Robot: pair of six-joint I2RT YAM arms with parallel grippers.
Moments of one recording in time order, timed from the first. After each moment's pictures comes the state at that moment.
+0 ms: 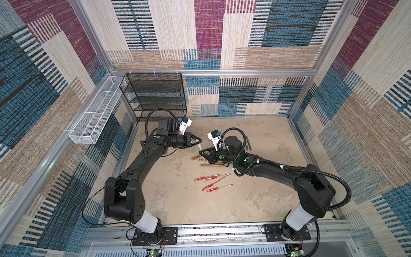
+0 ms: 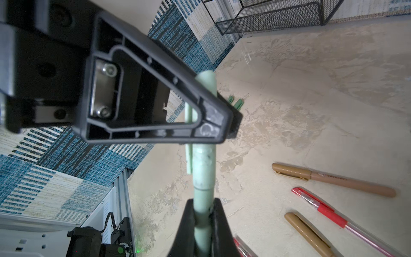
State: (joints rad) left arm -0.20 1.56 1.29 -0.48 0.89 -0.36; right arm 0.76 1.65 1.07 0.25 -0.37 0.51
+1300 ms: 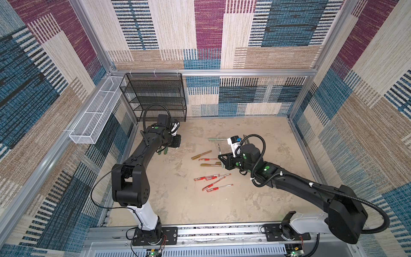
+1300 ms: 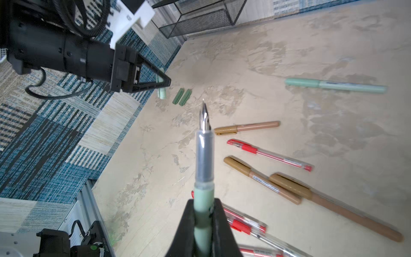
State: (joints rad) left arm -0.12 1.77 1.49 -0.80 0.15 0.04; right arm 0.70 1.29 0.82 0.03 -0.16 0.52
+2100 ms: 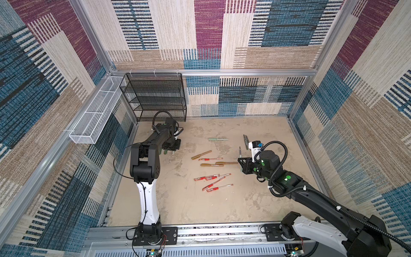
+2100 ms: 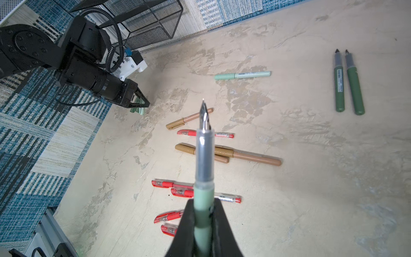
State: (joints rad) left arm -0.10 2.16 1.73 -0.92 -0.03 0.05; right arm 0.60 1.00 0.68 -0.18 -0.04 0.54
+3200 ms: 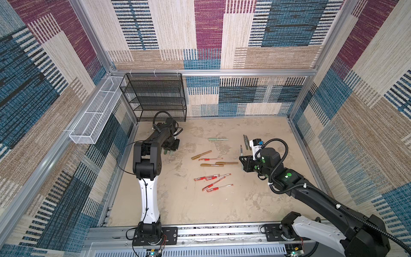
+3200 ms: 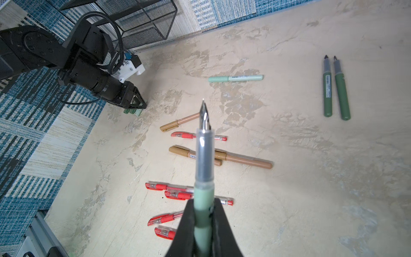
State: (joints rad) left arm -0.09 2.22 1.81 -0.97 -0.09 0.04; right arm 0.55 1.04 0.74 -0.22 -0.05 0.49
